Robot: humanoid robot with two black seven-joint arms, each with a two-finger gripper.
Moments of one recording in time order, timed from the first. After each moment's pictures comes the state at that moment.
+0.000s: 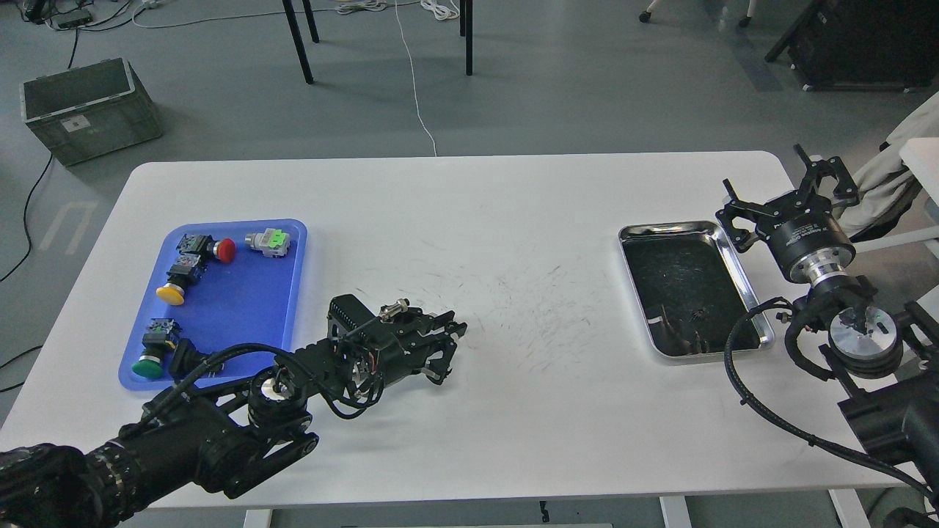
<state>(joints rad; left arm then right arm) -0.59 0.15 -0.34 -0.85 2.18 0.22 -0.20 0.42 -0.33 1.23 0.86 0.05 0.31 0.09</state>
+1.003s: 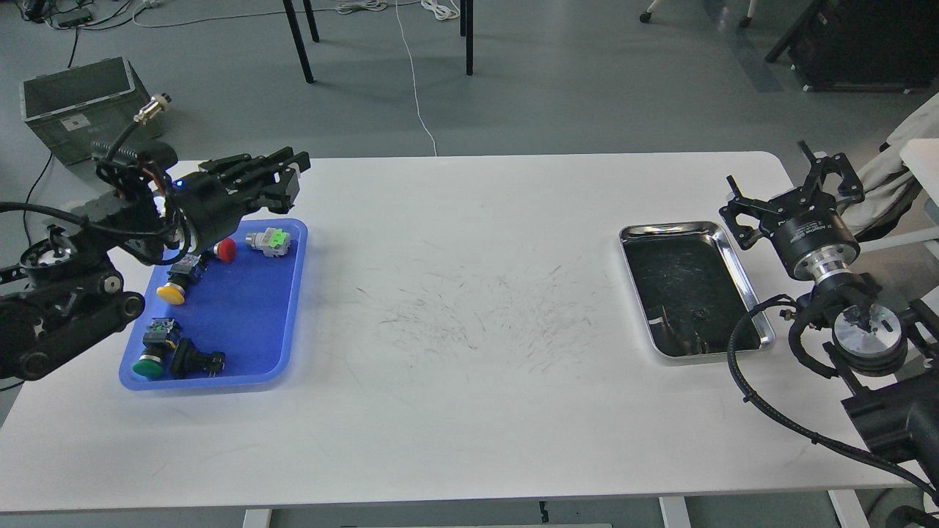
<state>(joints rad) -0.76 0.72 -0.34 -1.09 1.59 0.15 -0.26 0.43 -0.34 1.24 0.86 0.05 0.32 0.09</state>
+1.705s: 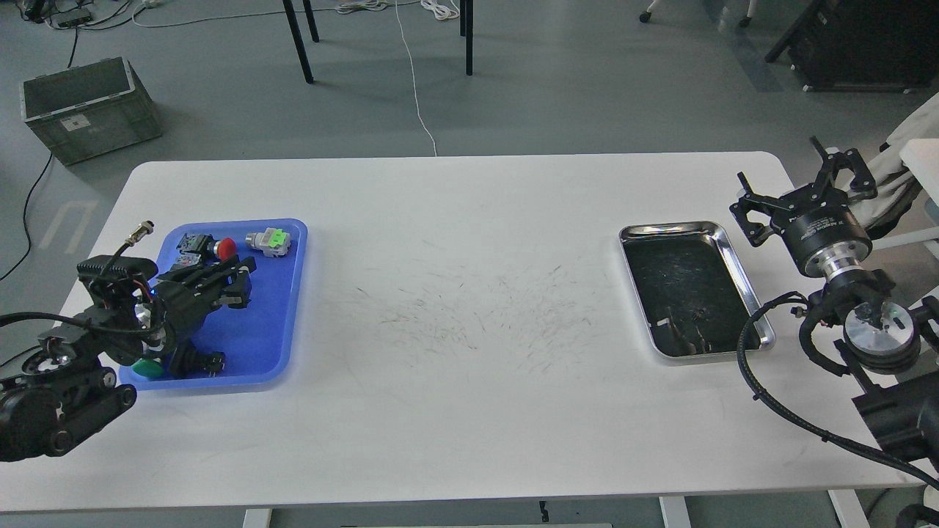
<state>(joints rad) -0.59 0.55 -0.34 -0.73 1.59 0.25 -0.31 0.43 -0.36 1.24 0.86 0.05 0.32 0.09</state>
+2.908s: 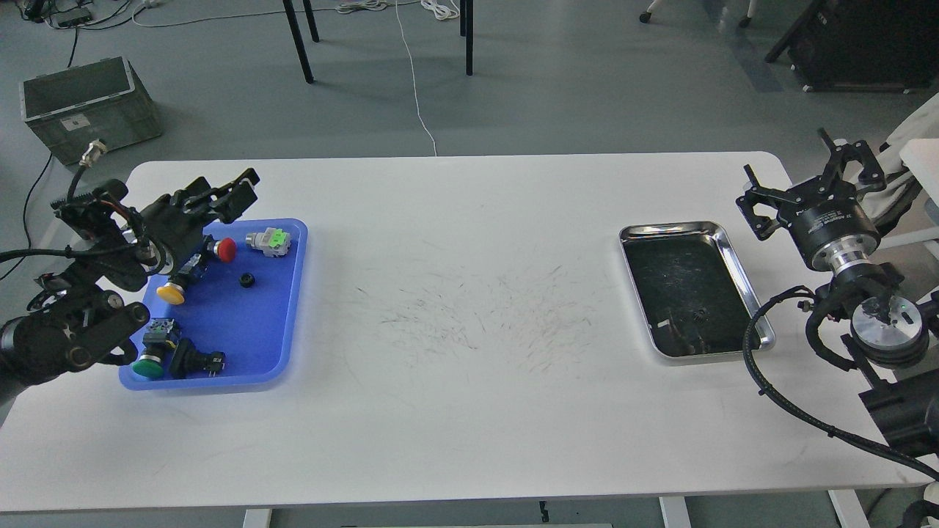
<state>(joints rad) -0.82 0.52 -0.38 -0.71 1.08 0.24 -0.38 0.45 -0.38 1.23 0.87 0.05 0.32 0.09</state>
